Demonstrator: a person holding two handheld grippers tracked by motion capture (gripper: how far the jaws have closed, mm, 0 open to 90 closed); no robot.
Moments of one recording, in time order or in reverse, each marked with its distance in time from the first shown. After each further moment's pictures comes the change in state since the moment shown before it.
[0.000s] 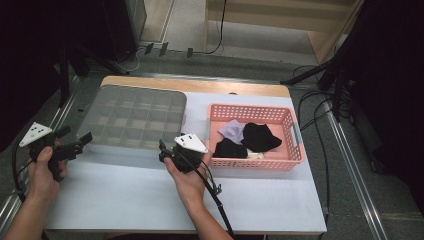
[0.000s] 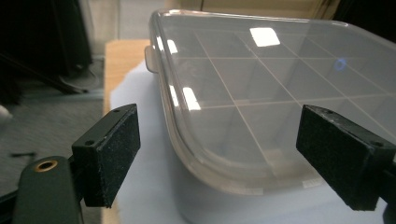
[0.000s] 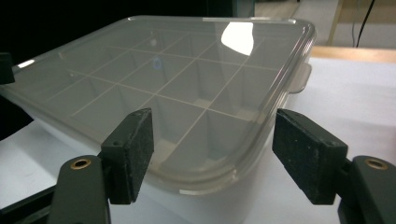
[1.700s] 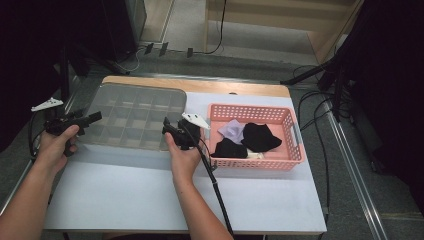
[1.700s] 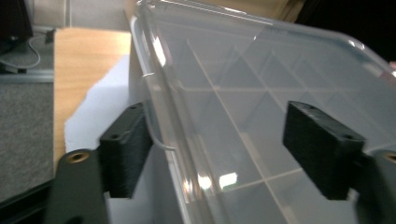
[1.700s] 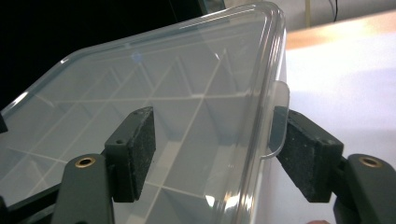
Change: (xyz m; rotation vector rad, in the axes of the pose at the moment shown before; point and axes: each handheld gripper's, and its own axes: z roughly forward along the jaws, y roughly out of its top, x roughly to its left) left arm 0.036 0.035 0.061 0.050 -0.166 -0.113; right arm -0.028 0.022 0.058 -0.030 -0.079 0.237
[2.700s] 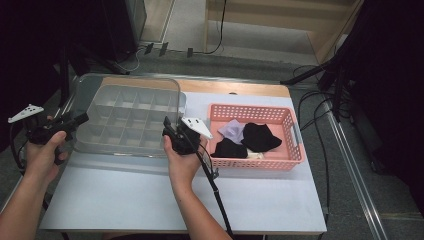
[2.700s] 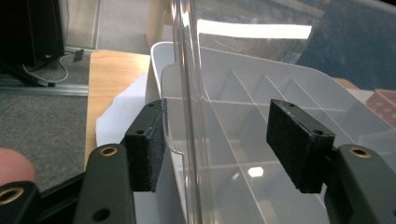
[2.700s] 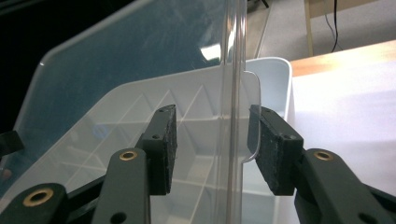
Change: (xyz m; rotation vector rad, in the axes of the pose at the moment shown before) left arm -0.022 -0.006 -0.048 -0.082 0.076 -0.017; right arm 0.021 0.007 -0.041 -0.086 0.022 0.026
